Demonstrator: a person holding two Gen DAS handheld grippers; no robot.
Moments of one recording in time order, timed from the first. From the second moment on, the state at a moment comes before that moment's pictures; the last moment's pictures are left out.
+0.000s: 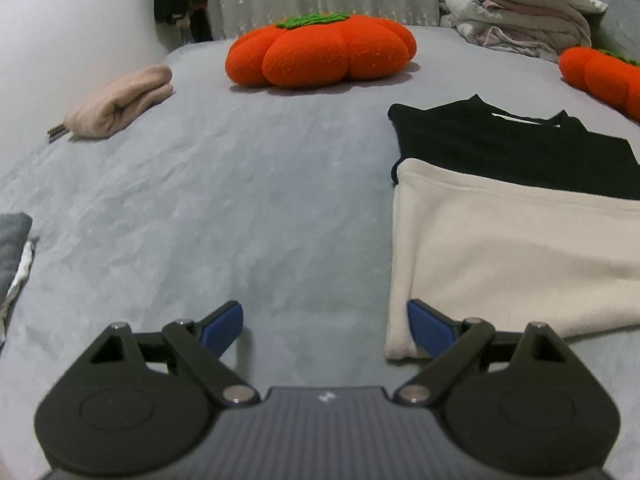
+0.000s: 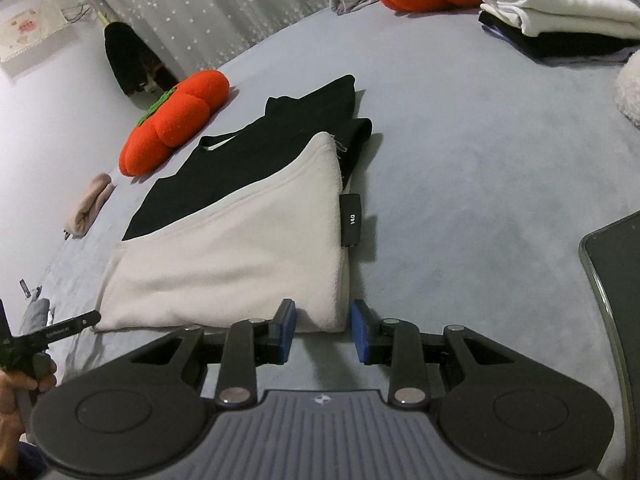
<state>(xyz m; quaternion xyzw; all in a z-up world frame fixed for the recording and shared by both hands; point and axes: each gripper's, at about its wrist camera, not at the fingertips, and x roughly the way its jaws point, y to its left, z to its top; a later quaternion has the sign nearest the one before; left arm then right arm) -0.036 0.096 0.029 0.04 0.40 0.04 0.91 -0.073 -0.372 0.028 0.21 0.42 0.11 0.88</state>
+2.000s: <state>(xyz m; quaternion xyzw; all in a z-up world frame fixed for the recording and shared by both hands) -0.065 0.074 0.042 0.15 0.38 0.03 0.91 -0.070 -0.342 0.055 0.13 0.37 0.05 0.92</state>
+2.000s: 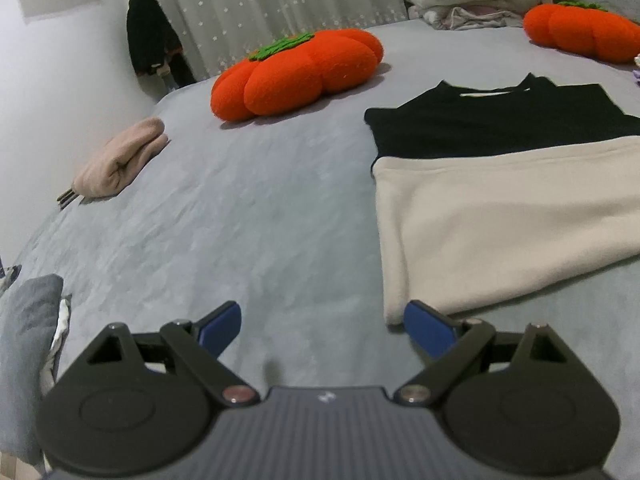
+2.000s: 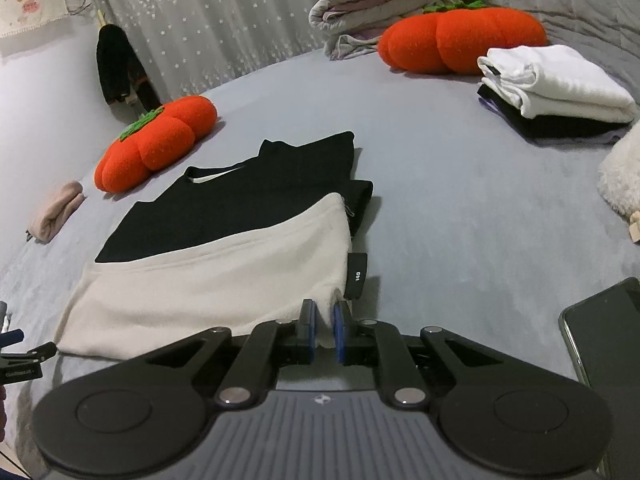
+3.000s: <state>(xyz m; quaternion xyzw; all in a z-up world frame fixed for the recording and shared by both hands) -0.103 -0.017 0.018 0.35 0.25 -0.22 0.87 -0.055 -0.365 0.079 0.27 0.33 0.07 0.90</state>
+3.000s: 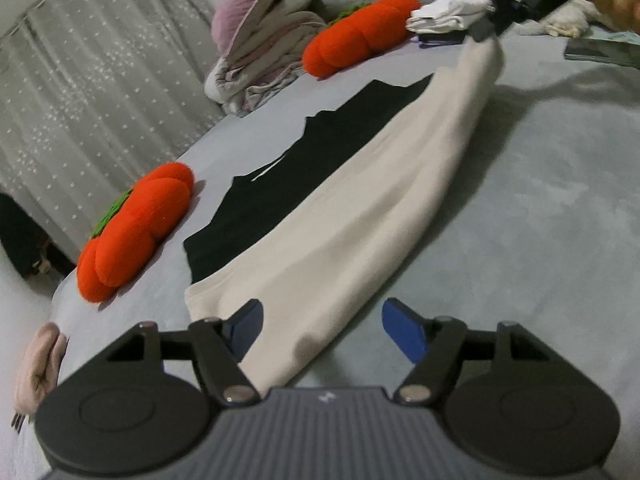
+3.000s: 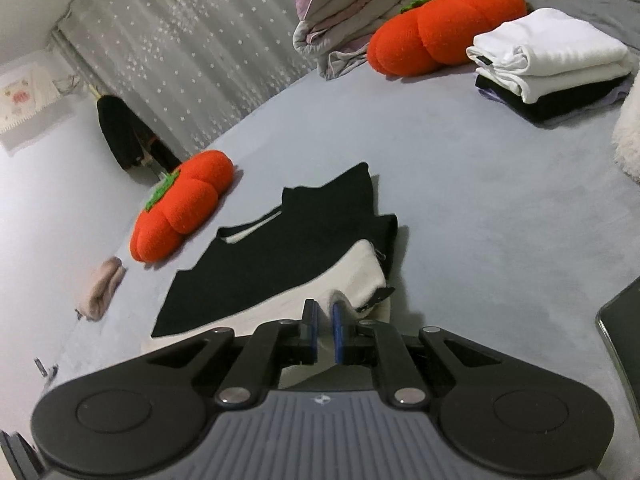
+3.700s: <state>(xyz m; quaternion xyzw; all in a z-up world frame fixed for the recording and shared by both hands) -0.062 -0.024 0.016 0.34 0.29 -0.23 0.86 -0.052 -0.362 0.083 0.26 0.33 0.07 0.90</state>
